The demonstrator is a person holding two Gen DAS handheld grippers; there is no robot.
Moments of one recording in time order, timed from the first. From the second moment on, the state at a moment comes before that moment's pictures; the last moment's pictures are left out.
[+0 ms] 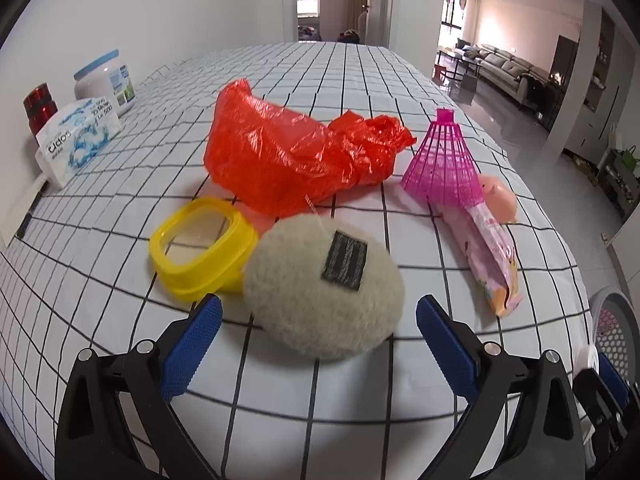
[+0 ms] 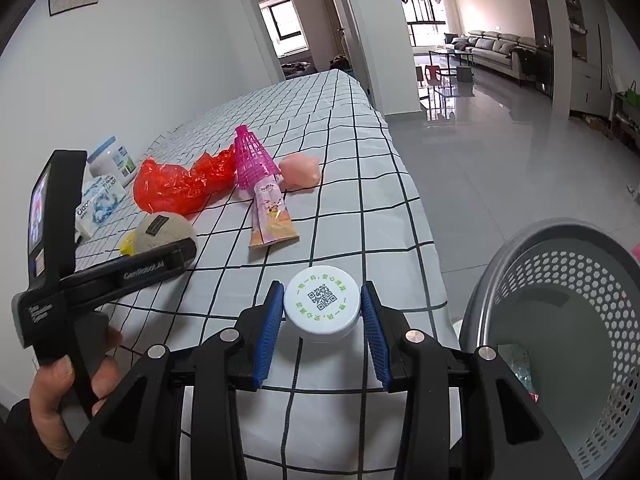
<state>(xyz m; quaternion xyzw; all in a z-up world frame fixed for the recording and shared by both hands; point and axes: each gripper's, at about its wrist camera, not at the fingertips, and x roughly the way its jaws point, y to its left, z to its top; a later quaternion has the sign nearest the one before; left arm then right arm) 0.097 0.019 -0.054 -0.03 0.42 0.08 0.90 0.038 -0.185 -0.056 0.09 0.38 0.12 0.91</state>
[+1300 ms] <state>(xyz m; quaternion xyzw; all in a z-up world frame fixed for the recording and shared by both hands) 0.000 -0.144 -0.021 0.06 0.38 -0.16 0.91 -0.073 -0.316 -0.049 0.14 0.35 -0.05 0.93</state>
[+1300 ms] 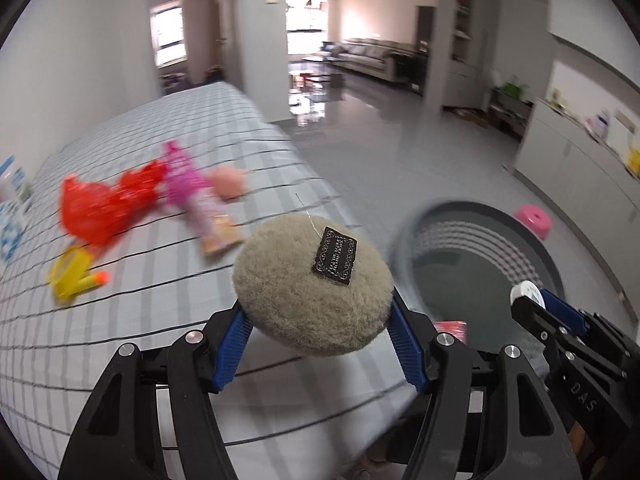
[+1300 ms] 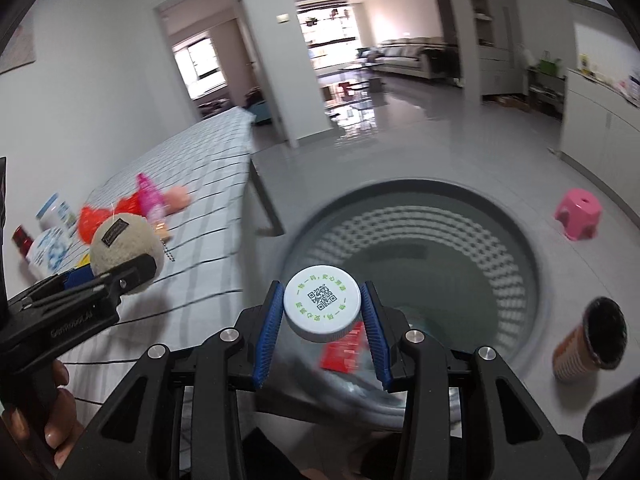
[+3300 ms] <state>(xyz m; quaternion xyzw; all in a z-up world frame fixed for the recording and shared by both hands) 0.018 -0.244 -0.057 0.11 0.42 -0.26 0.86 -0.073 -0.391 -0.077 0.17 0.38 -0.12 0.90</state>
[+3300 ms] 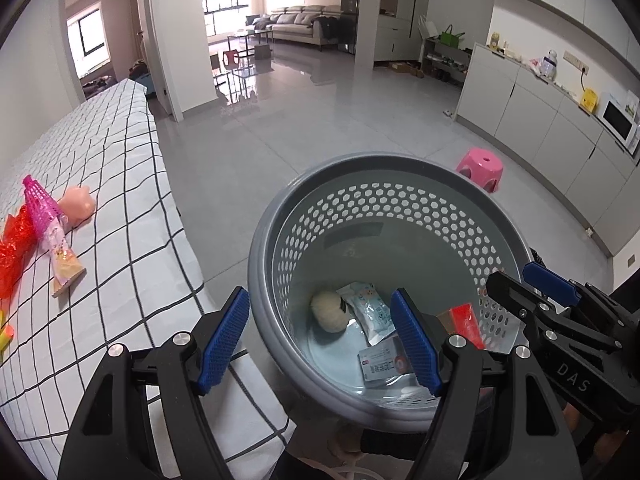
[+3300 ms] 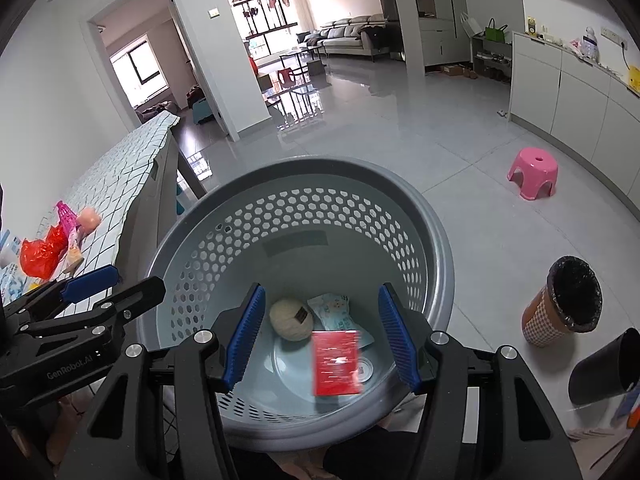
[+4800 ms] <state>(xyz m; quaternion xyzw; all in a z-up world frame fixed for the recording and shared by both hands) 0.018 0.025 -0.025 -0.01 0.38 0.02 0.92 0.015 -0.185 -0.039 0.06 0.35 0.10 0.93</state>
